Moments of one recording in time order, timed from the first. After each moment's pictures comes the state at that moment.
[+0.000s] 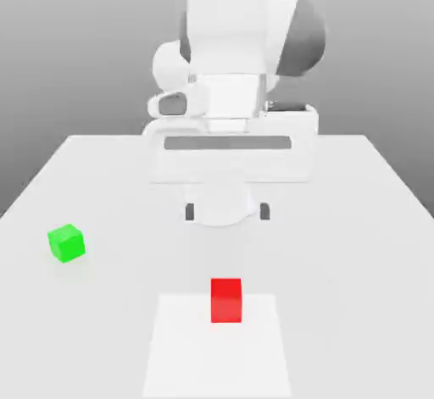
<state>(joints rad) 0.02 -0.23 0.02 -2.81 0.01 2.72 0.81</state>
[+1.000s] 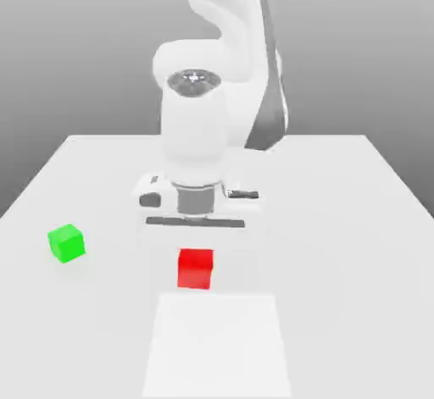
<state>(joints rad) -0.14 -0.14 -0.15 -2.90 -0.08 2.77 0.73</state>
